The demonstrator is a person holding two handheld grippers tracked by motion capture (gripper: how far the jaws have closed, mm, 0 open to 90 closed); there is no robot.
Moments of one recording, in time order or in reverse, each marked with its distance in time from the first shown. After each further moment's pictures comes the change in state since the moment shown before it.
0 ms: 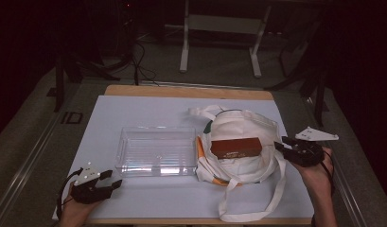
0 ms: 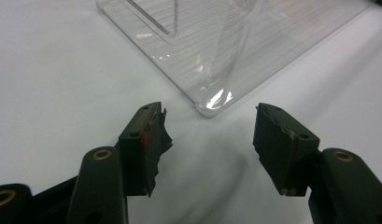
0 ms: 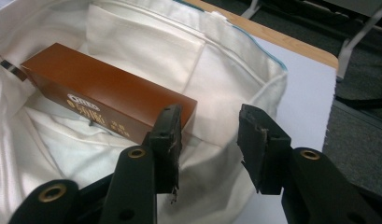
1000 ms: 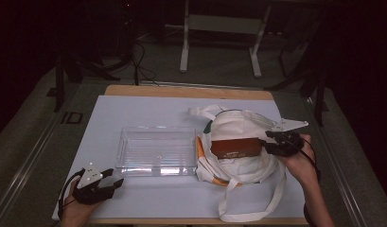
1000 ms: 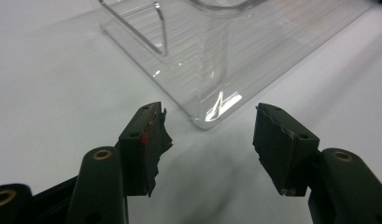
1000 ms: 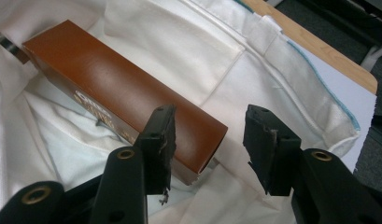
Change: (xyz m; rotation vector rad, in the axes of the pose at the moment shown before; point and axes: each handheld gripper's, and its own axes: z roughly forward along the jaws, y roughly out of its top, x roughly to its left) left arm -0.010 0.006 -0.001 -0.021 0.041 0.054; right arm 0.019 0.032 0.041 0.119 0.056 -0.170
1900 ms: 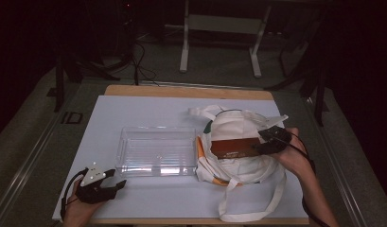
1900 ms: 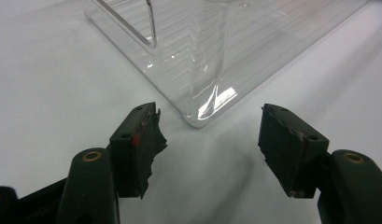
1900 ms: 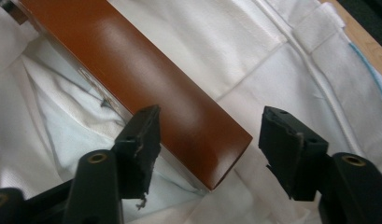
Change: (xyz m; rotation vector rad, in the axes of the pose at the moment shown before) left arm 0.001 -0.001 0.007 0.030 -0.027 -0.012; right arm 0.005 0.018 0.029 0.152 0.074 -0.131
